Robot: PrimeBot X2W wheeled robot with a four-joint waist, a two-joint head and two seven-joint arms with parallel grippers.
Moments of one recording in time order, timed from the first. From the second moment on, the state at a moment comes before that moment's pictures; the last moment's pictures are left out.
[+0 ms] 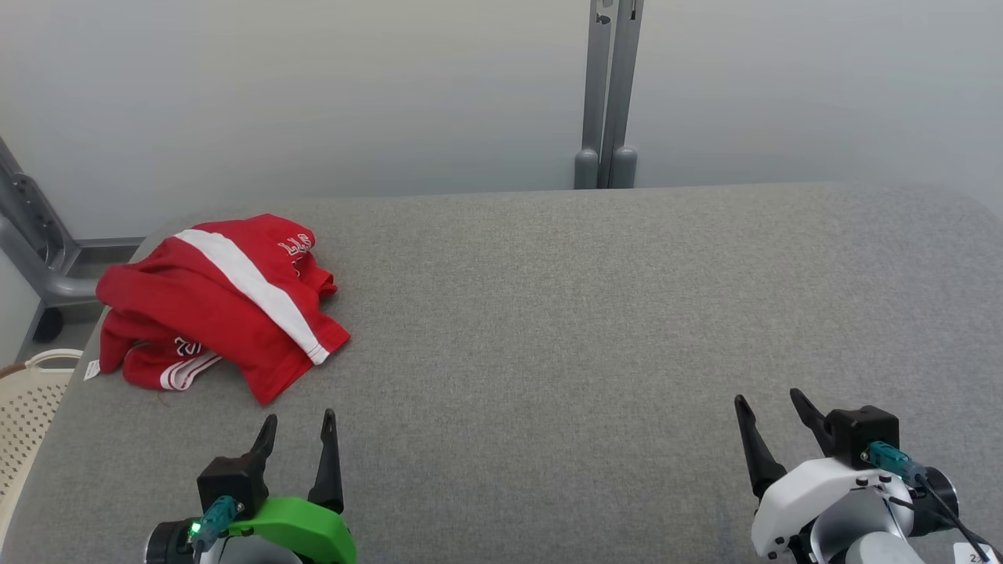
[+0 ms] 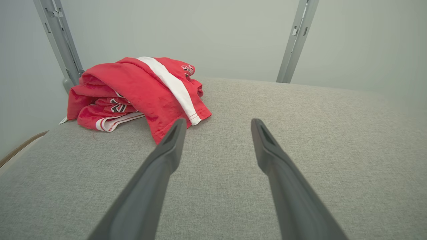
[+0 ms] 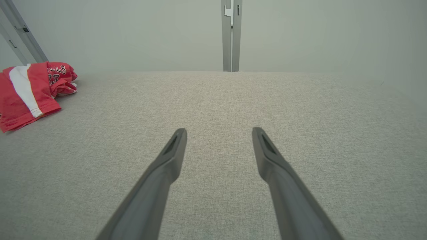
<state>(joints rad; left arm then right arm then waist) -0.09 0.09 -0.19 0.45 -0.31 0.02 -0.23 -0.03 -0.05 -0.01 0.26 0.10 0.13 -0.04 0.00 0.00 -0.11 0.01</state>
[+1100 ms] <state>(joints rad) -0.09 0.10 -0.21 0.49 -0.23 0.04 -0.26 -0.04 -0.05 -0.01 0.29 -0.02 0.13 -0.05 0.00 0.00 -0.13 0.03</state>
